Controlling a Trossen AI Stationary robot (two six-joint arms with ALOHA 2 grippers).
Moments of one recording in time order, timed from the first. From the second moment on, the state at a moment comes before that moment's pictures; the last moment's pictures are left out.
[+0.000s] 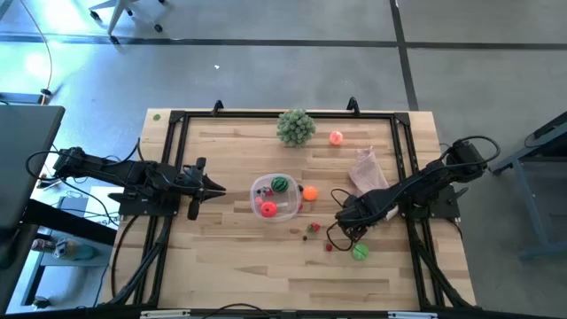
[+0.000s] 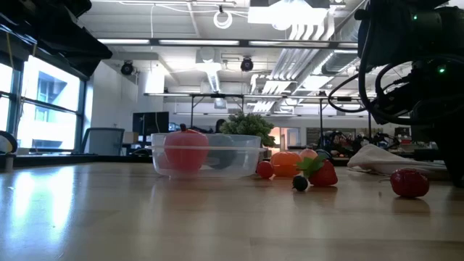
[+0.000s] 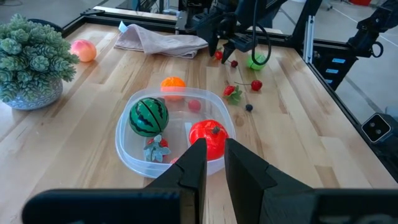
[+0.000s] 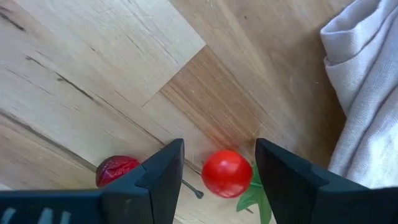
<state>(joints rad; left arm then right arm) -0.10 0.41 0.33 -0.29 -0.18 -0.19 0.35 1.56 0.76 -0.82 -0.04 1.09</state>
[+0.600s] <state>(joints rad) -0.10 0.41 0.33 -0.29 -0.18 -0.19 0.35 1.56 0.76 -0.87 -0.07 1.09</state>
